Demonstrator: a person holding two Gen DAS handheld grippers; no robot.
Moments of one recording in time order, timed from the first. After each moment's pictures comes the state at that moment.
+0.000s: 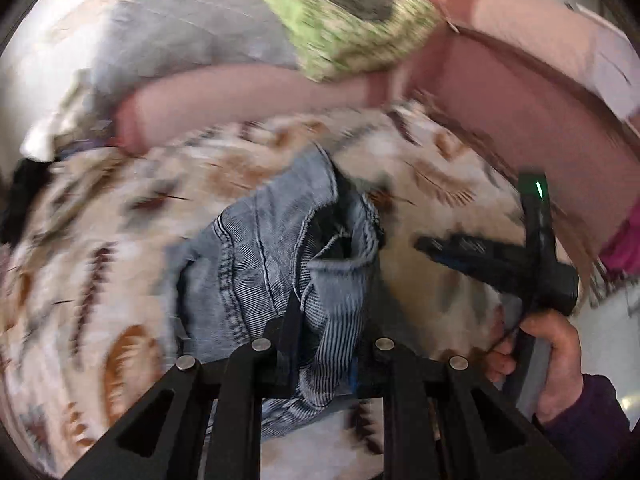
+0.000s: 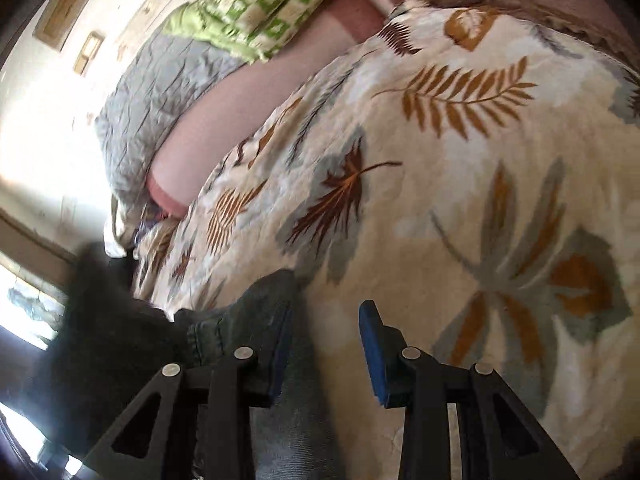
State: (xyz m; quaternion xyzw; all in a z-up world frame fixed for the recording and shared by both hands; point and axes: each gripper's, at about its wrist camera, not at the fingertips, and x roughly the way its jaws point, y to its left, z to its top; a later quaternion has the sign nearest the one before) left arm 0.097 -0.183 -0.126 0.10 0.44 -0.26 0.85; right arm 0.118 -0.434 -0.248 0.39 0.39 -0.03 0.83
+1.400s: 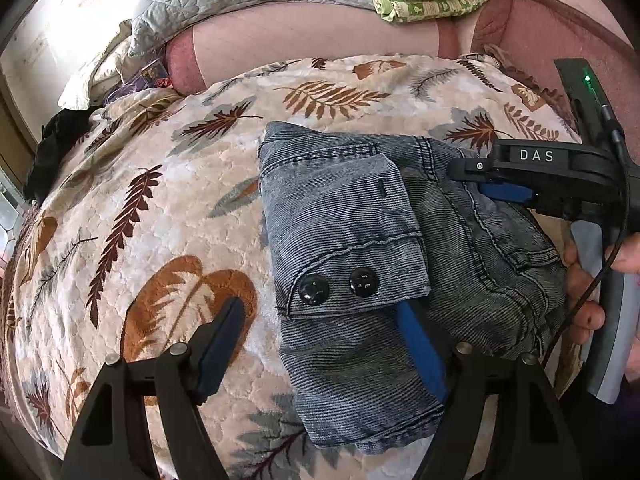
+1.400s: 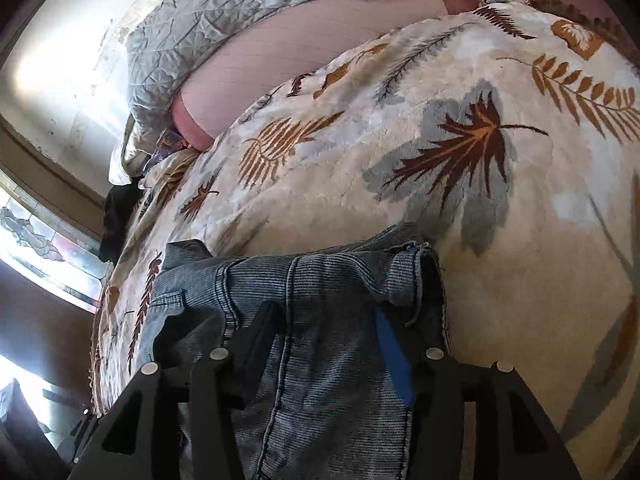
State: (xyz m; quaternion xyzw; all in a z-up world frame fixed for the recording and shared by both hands) left arm 0.122 -0.098 -0.212 0.13 0.46 -0.15 0.86; right arm 0.182 -0.336 -0.267 0.30 0.44 0.03 0.85
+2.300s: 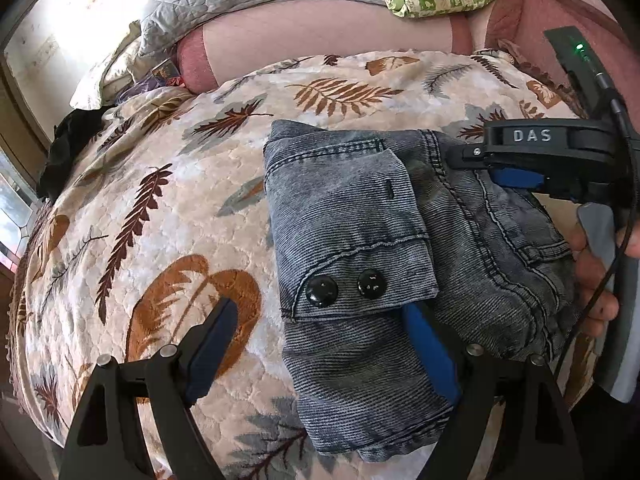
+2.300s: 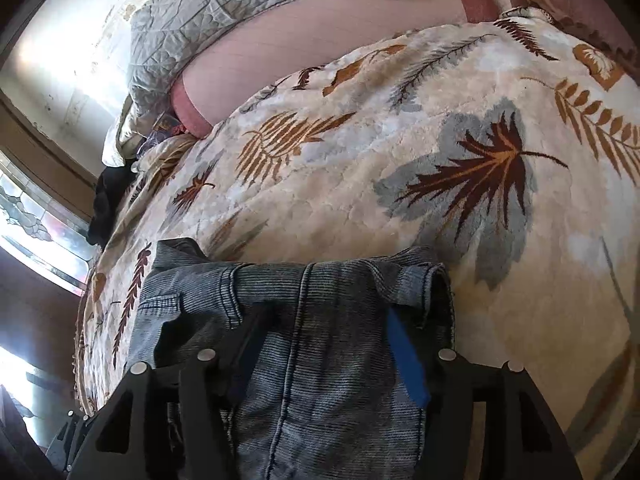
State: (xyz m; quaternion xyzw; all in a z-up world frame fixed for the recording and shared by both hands) left arm 0.124 -0.102 -0.217 0.14 0.46 -0.12 0.87; right arm 0.201 -0.326 -0.261 0.25 0.46 0.03 0.85
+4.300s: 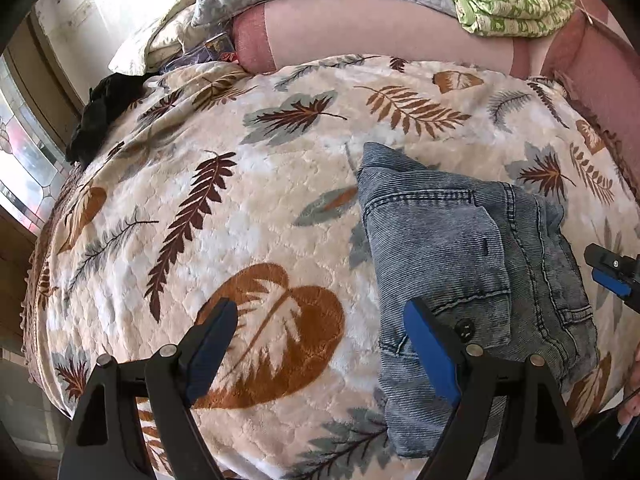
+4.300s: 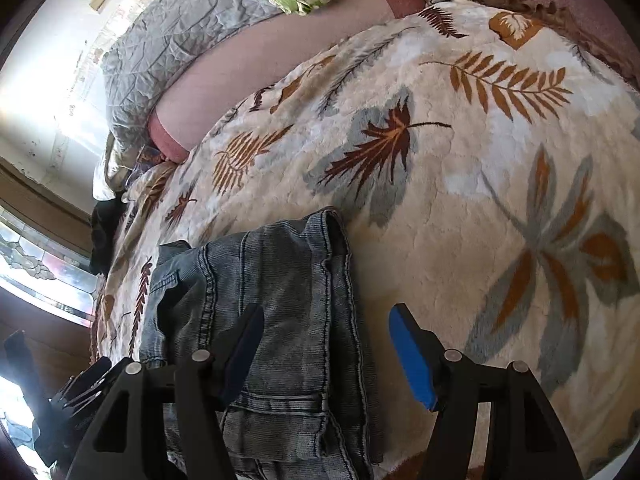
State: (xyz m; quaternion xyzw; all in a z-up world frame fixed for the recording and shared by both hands) left arm 0.165 -0.057 -0.185 0.10 0.50 -0.05 0.86; right arm 0.129 -0.376 -0.243 0.32 0.46 -0.01 0.83
